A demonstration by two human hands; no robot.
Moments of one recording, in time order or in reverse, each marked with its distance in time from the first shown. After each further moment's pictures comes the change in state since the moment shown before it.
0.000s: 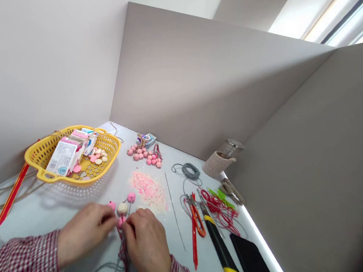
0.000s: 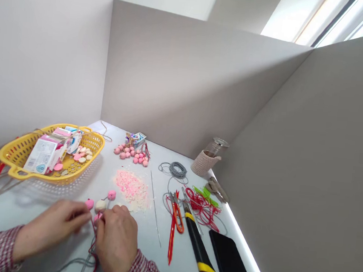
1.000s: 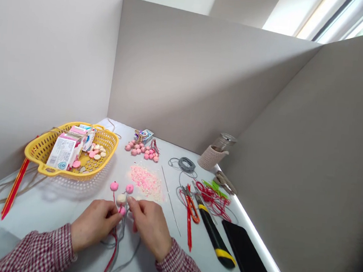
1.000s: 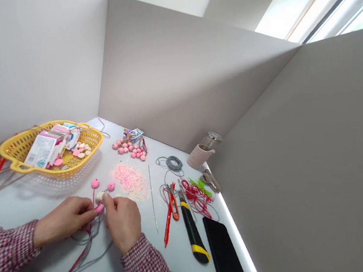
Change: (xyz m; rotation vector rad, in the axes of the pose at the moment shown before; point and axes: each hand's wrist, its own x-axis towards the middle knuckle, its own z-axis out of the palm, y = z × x) left_hand 0.006 0.003 0.017 -0.124 -0.025 -0.062; right_hand 0.008 0.006 -0.007 0.312 -0.067 0.267
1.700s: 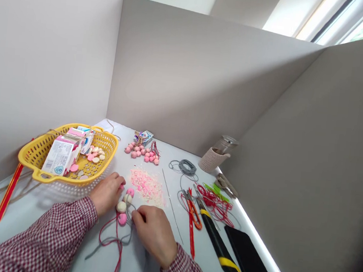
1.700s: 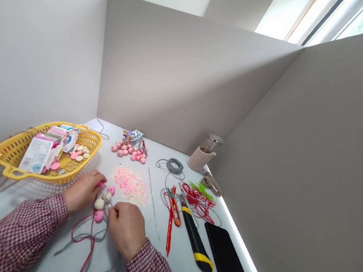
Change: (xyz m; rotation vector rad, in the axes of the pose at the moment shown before) left_hand 0.064 -0.004 -0.020 0.402 0.226 0.185; right_hand 0.007 0.008 -0.005 -0.239 0.051 -0.092
